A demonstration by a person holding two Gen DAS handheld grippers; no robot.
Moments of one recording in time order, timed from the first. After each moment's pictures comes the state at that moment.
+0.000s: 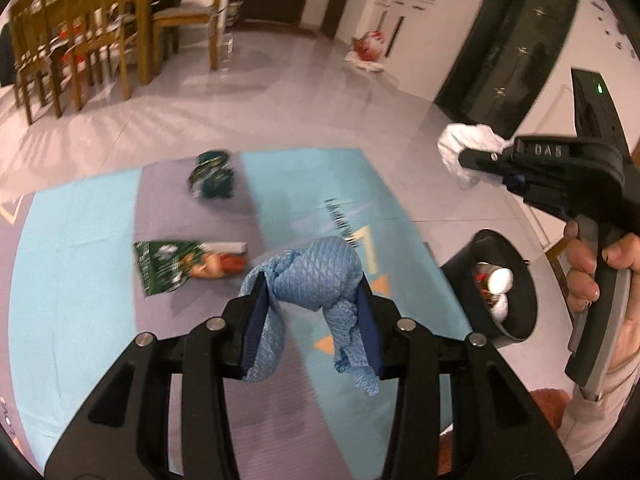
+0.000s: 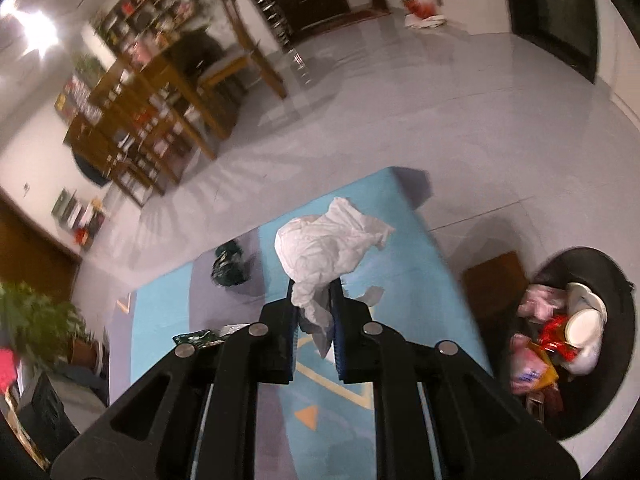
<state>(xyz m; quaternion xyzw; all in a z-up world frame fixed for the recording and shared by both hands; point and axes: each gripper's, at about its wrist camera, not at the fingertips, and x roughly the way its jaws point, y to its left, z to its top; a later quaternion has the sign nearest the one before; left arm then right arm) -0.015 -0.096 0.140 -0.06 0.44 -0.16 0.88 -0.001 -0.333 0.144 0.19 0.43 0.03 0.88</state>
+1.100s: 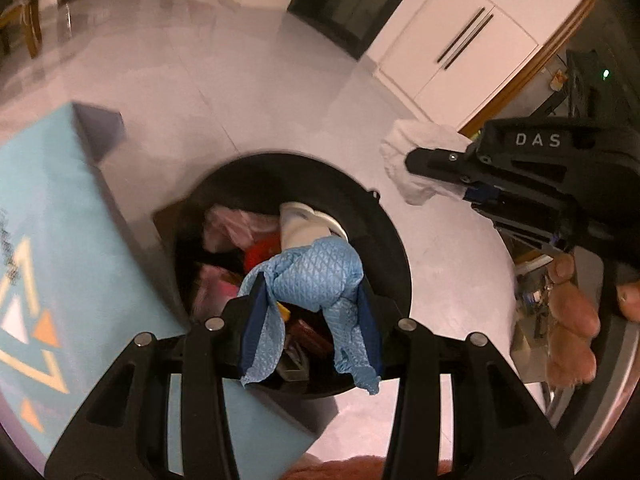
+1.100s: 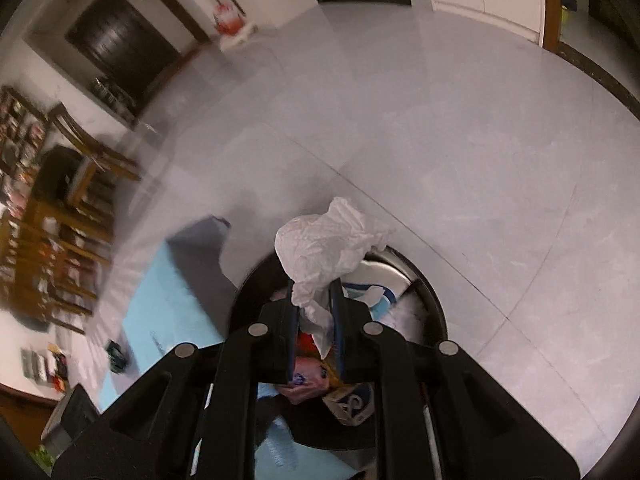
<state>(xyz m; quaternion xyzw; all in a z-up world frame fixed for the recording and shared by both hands) 0.003 -0.420 0.072 0.00 0.53 -0.39 0.75 -0.087 -0.564 0.099 0.34 0.43 -0.21 0.81</state>
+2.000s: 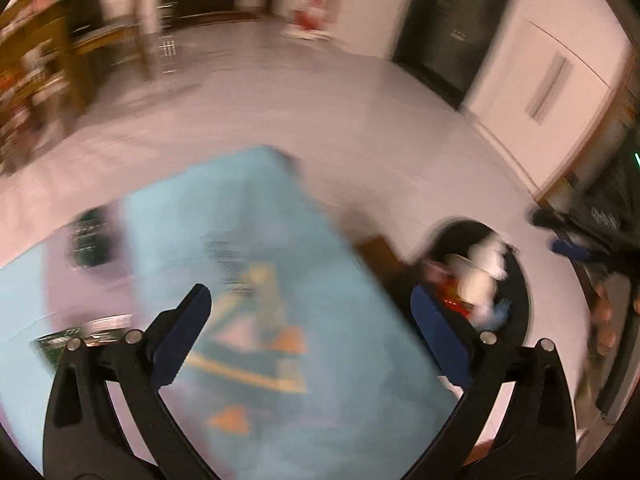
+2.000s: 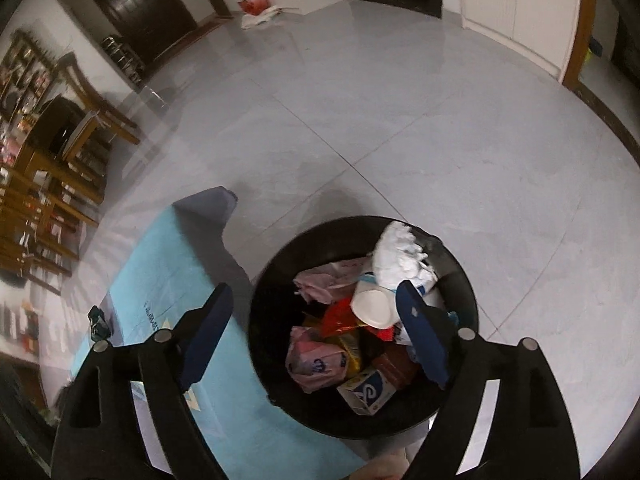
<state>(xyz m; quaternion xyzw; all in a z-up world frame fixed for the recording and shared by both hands) 0.064 -0.226 0.132 0.02 0.46 -0.19 0.87 -0.061 -0.514 0.110 0.27 0.46 -0.20 0.83</state>
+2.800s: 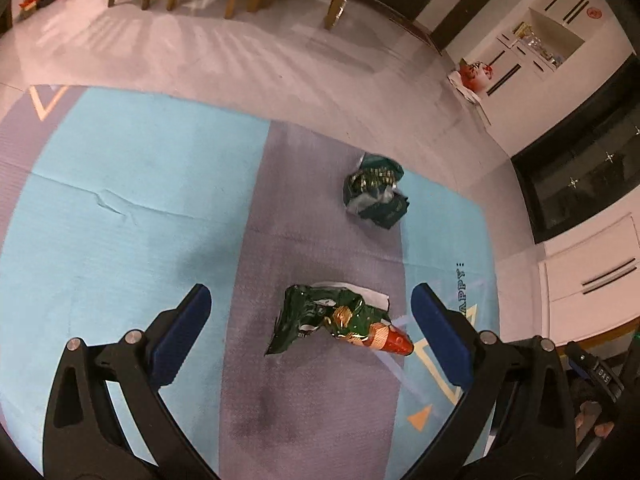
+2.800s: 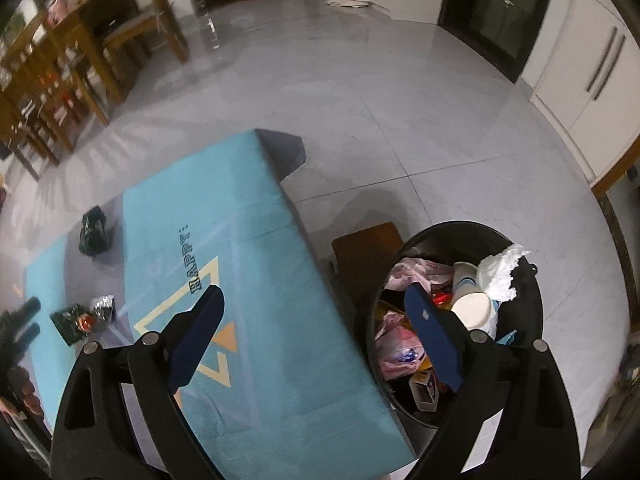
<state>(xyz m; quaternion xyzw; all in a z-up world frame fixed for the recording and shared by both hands) 0.098 0.042 0.056 -0.22 0.51 -0.02 0.83 0.009 -0.356 0.094 0.08 0.52 -0.14 0.84</state>
